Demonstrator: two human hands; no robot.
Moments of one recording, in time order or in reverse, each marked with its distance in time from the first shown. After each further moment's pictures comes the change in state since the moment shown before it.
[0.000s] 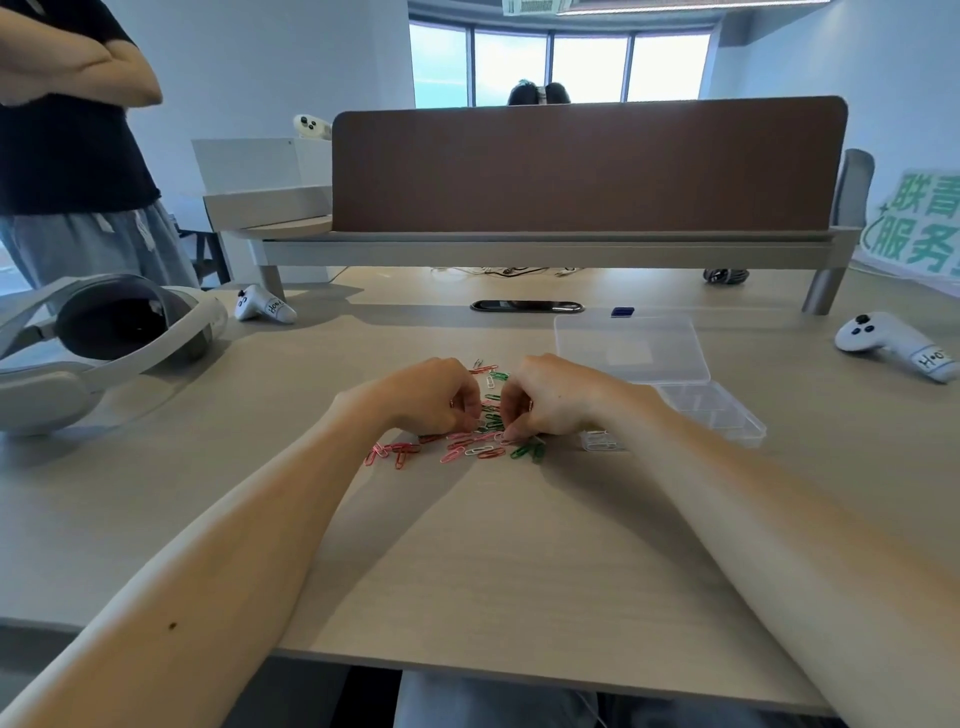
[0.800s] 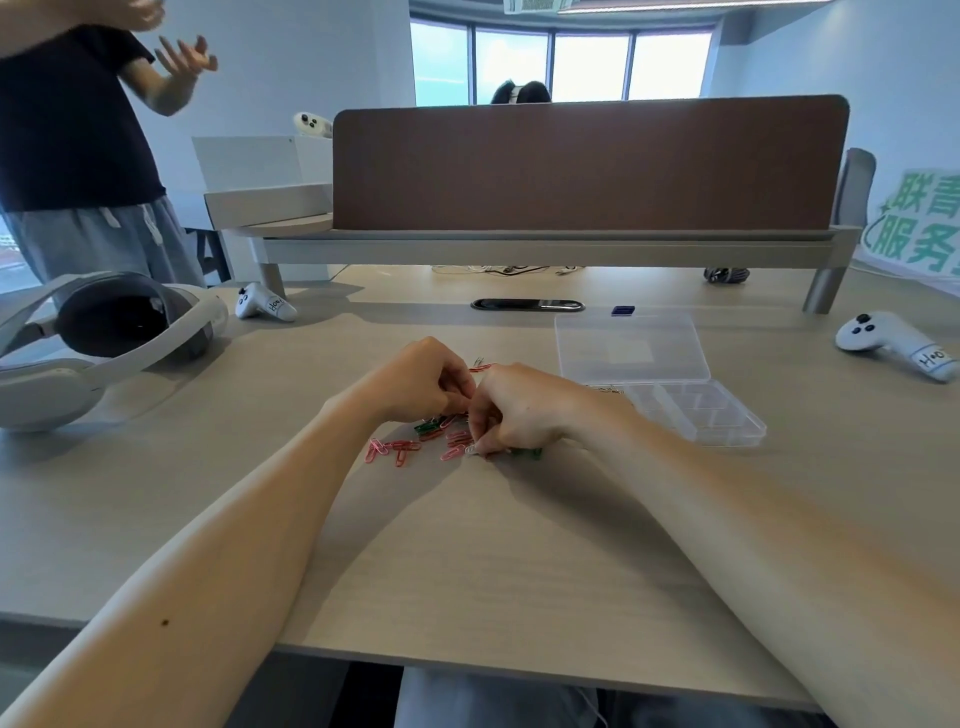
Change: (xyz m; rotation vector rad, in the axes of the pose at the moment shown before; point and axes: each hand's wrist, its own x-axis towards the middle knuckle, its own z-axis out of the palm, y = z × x) left_hand -0.001 -0.012 0.000 -0.259 0.178 -0.035; right_hand 0.002 -0.026 0.009 0.061 -0.037 -0.070
